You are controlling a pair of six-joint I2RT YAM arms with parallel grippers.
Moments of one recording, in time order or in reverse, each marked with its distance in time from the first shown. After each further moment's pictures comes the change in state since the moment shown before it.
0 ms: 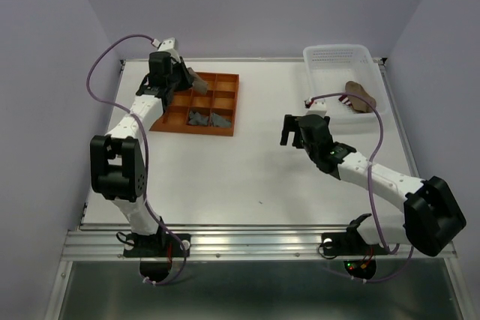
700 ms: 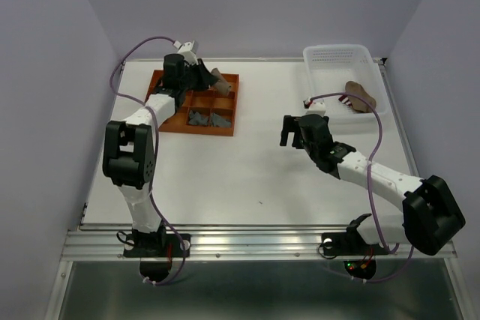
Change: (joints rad) left arm -0.023 0.161 0.023 0.201 0.275 -0.062; right arm -0.008 0.018 0.000 0.000 -0.038 -0.010
